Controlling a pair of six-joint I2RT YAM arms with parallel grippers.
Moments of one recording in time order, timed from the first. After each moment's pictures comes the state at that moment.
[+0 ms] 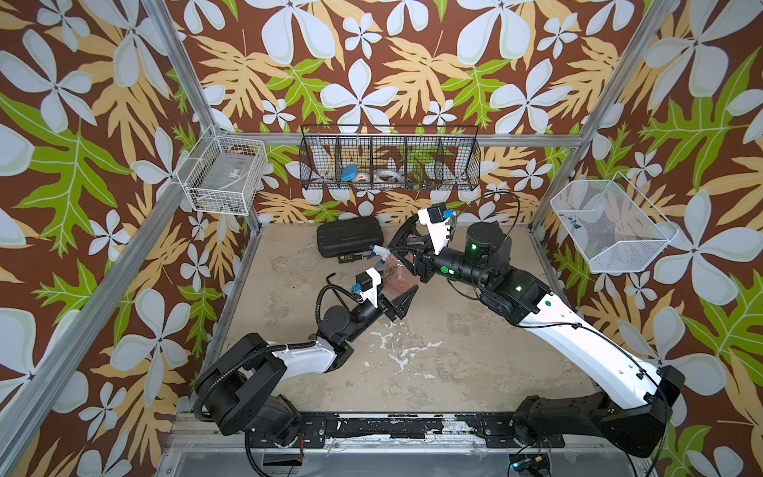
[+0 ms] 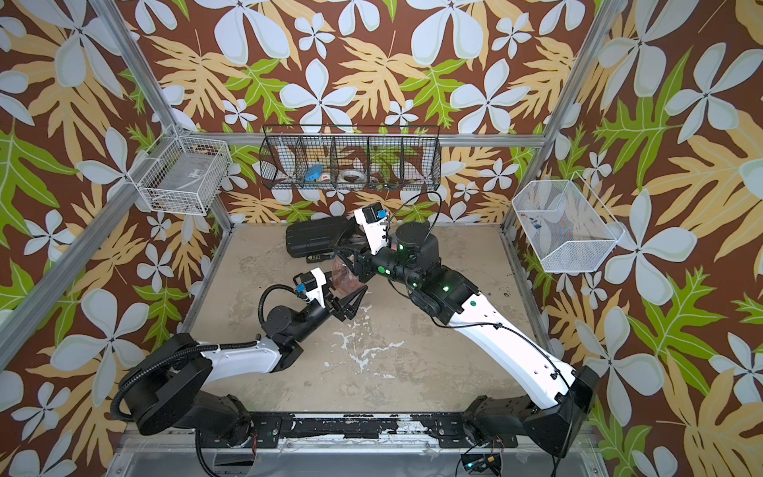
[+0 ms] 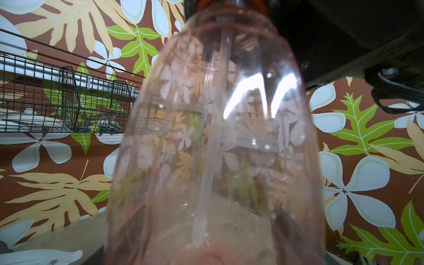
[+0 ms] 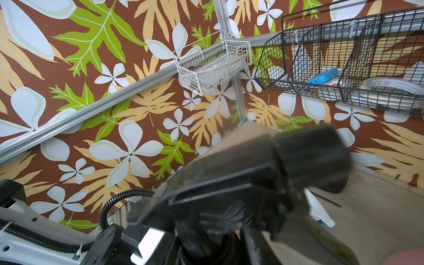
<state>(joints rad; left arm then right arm) -0.74 1.46 0.52 1.34 0.10 -0.22 0.75 1.33 1.41 -0.22 -0.27 0.27</state>
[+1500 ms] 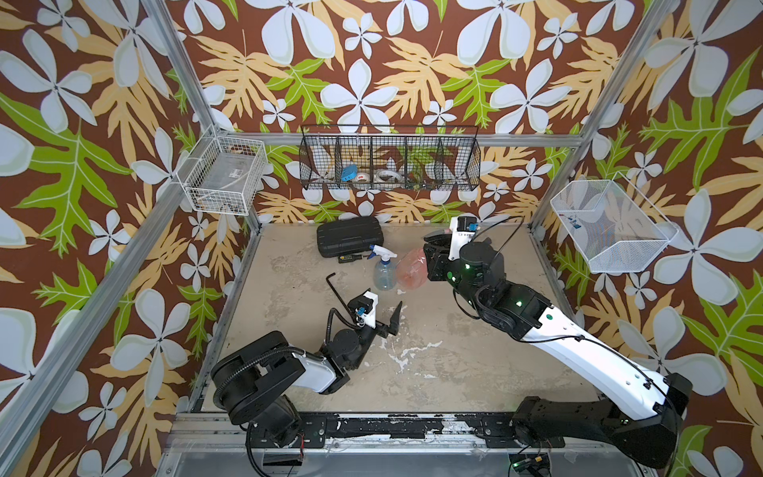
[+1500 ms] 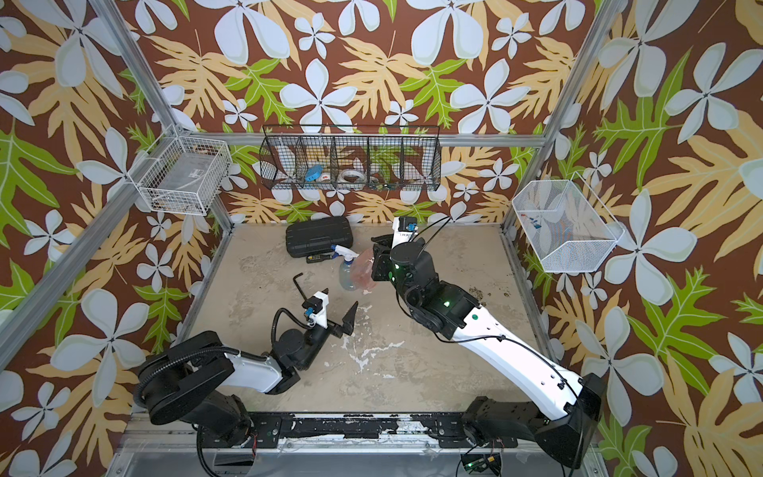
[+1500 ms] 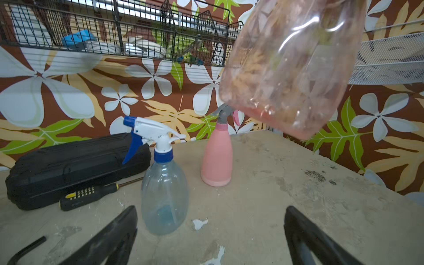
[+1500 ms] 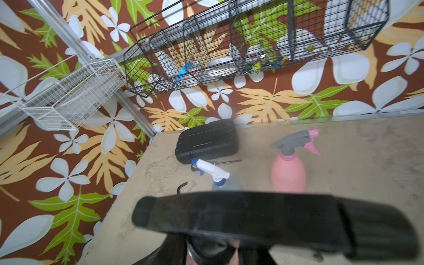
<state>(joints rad) -0.88 1.55 0.27 1.39 -0.42 -0.05 0.75 1.25 1.28 -0.32 0.41 0.47</state>
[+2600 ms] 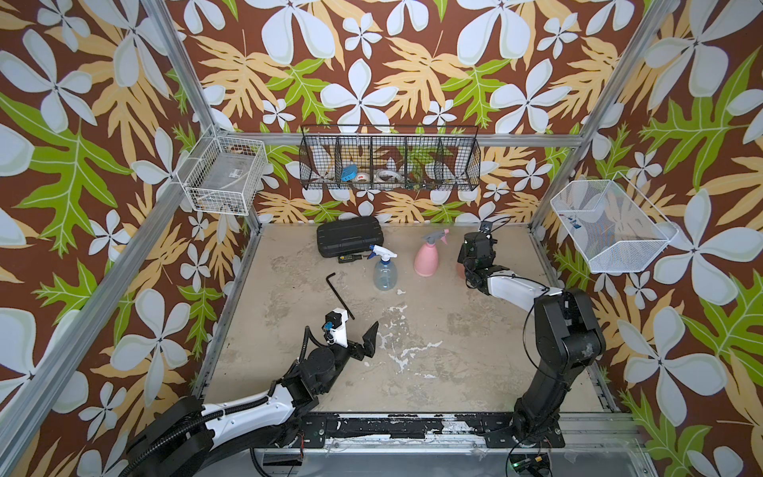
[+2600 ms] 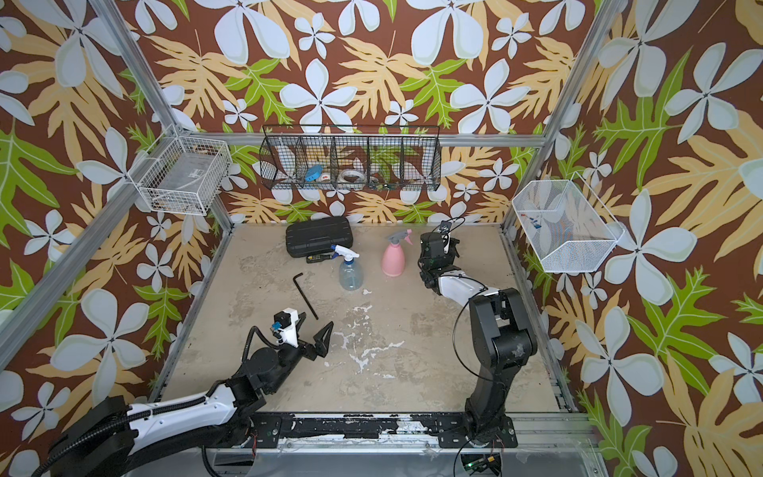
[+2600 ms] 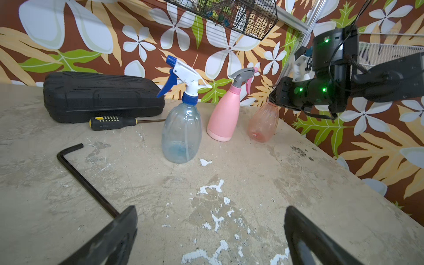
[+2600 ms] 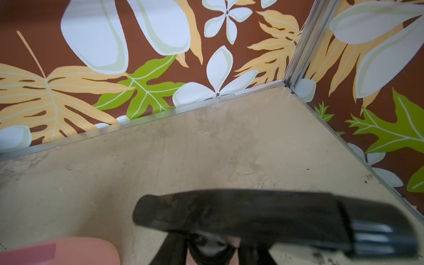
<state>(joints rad) -0.88 0.93 0.08 0.78 -0.43 -0.32 0.25 1.84 1.16 0.16 0.55 0.29</state>
